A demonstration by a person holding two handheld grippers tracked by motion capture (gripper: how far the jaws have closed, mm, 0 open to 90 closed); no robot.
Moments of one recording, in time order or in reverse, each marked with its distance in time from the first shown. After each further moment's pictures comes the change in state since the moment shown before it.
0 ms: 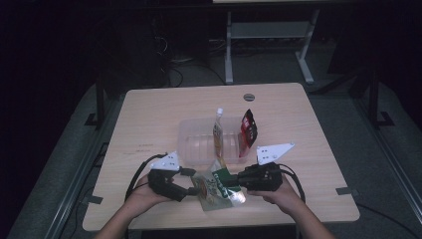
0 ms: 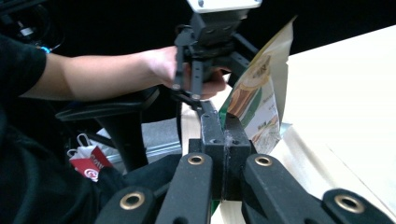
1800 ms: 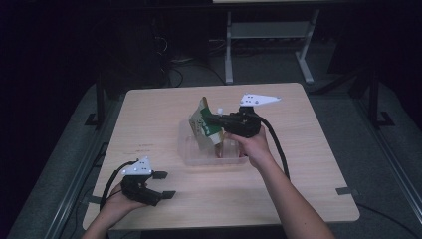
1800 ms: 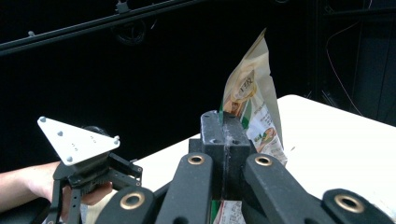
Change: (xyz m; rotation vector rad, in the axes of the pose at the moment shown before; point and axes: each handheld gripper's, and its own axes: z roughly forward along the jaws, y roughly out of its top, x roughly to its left) left arm 0.016 -0.049 -0.041 0.007 0.111 -0.097; right arm -0.068 0.096 0.025 -0.202 -0.281 0.056
